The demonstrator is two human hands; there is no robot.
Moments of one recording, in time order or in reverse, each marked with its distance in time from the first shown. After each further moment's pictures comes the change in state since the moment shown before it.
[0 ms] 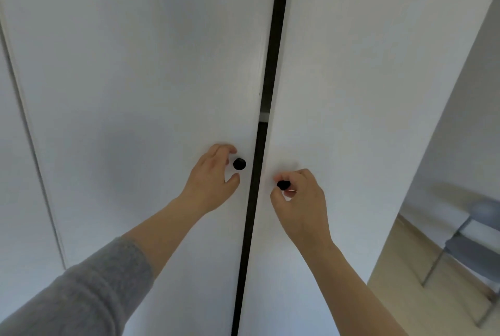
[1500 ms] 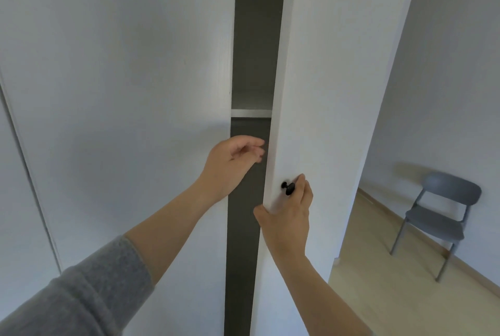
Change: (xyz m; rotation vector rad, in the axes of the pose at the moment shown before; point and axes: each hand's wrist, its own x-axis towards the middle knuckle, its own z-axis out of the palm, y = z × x) left_hand -0.030 0.113 -0.037 -0.728 -0.164 -0.073; right_hand -0.076 0.004 -0.010 -0.131 0.181 0.384
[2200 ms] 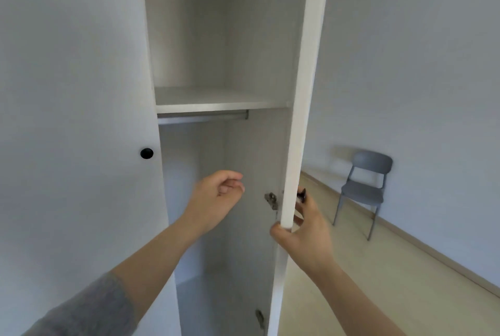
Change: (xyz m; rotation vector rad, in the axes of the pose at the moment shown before) left_hand -0.040 -0.011 0.097 0.047 -0.114 -0.095; right_hand -0.030 0.057 -0.157 0.237 -0.131 -0.038
